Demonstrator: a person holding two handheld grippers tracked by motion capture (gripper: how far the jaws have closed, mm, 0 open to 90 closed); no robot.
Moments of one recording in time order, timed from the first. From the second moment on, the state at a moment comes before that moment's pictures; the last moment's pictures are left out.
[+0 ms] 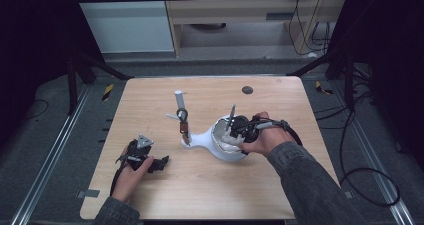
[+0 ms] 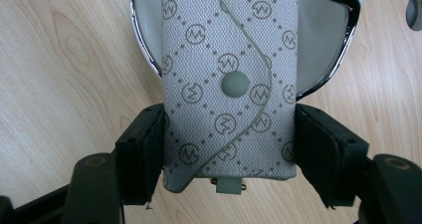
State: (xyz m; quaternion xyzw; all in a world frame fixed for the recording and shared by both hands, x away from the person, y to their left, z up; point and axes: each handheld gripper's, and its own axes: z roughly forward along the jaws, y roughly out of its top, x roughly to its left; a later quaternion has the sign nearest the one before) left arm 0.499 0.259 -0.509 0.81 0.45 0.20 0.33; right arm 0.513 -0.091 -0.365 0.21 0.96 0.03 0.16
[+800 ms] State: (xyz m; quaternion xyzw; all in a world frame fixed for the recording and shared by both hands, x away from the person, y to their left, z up) left arm 0.499 0.258 -0.509 0.81 0.45 0.20 0.33; right arm 0.518 -0.082 -0.370 0.21 0.96 0.02 0.16
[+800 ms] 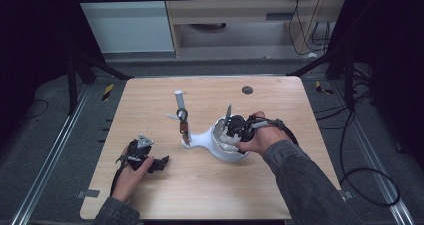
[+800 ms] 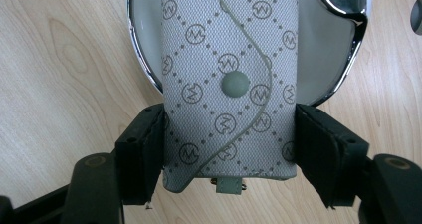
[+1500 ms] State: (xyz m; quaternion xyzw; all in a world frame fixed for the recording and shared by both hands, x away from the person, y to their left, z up) left arm 0.499 0.257 -0.508 0.81 0.45 0.20 0.33; right arm 0.531 -0.073 -0.382 0.22 0.96 0.02 0.15
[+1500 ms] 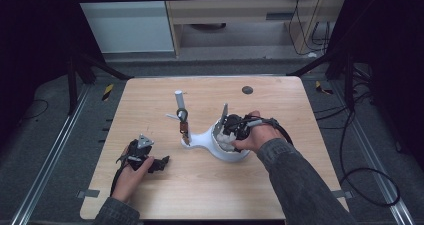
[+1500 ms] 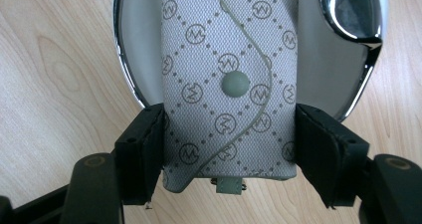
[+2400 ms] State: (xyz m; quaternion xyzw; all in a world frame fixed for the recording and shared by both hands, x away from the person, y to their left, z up) left arm 0.499 0.257 -0.509 0.81 0.45 0.20 0.33; right arm 0.532 -0.073 -0.378 0.24 0.96 0.07 0.15
